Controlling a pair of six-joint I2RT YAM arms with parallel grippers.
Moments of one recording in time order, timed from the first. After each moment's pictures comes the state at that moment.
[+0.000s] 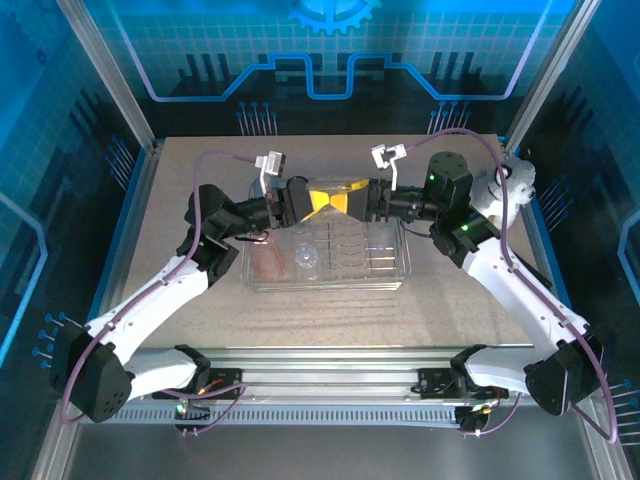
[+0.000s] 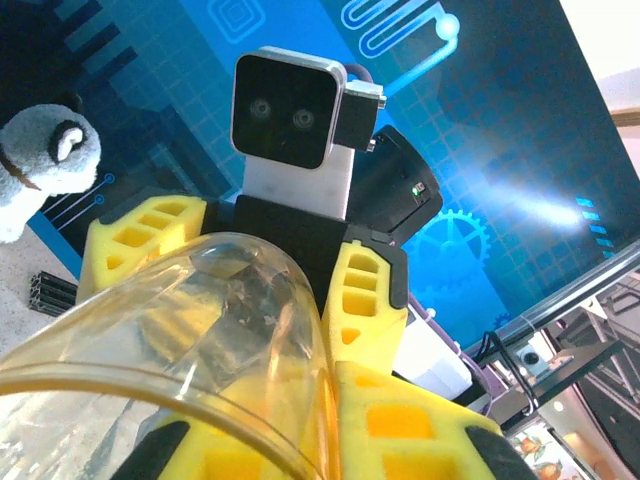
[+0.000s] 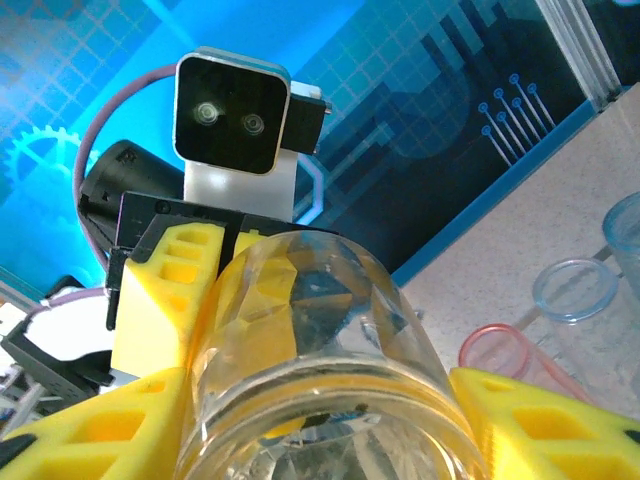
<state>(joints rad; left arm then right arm) -0.49 1.18 0.91 0.59 0.84 -1.22 0.46 1.22 1.14 0.00 -0.89 0.64</state>
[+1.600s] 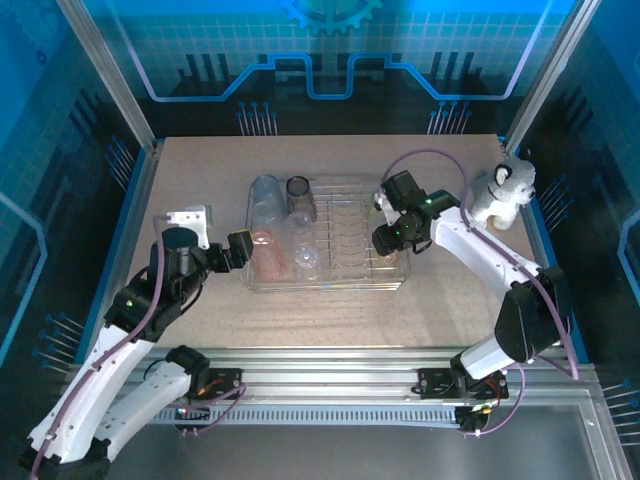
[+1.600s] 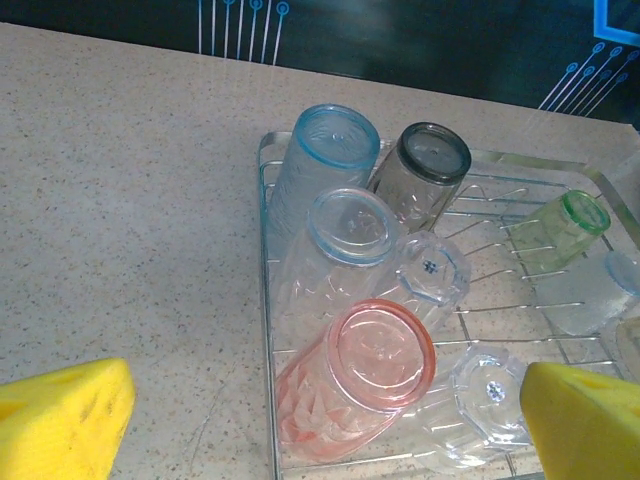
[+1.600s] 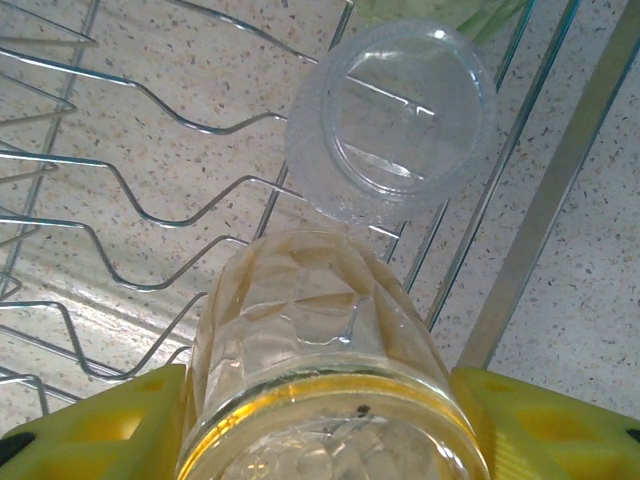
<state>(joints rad) -0.40 0.67 0.86 -0.67 -0.21 -0.40 0.46 1.52 1.26 -0.96 0.05 0.06</state>
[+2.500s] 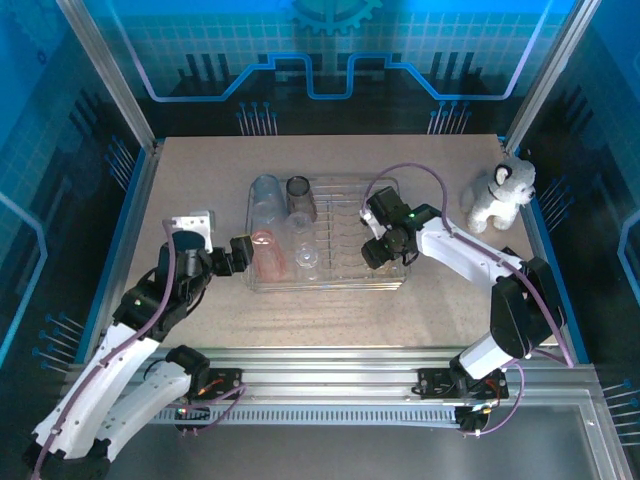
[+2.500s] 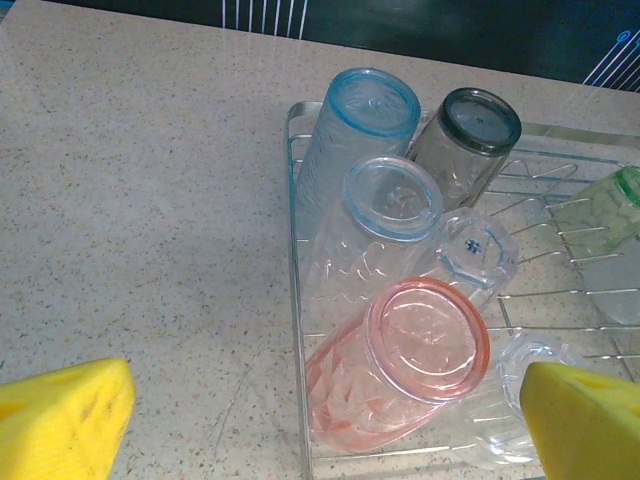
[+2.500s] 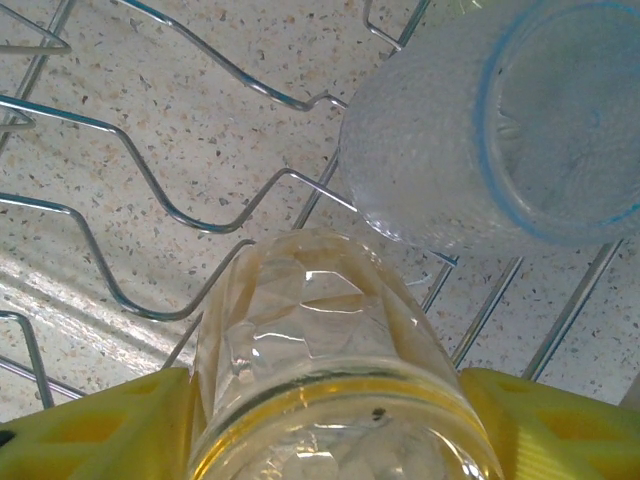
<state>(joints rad) -0.40 0.67 0.79 -0.65 -0.25 -0.40 0.54 1.55 1.14 -0.81 0.10 -0.01</state>
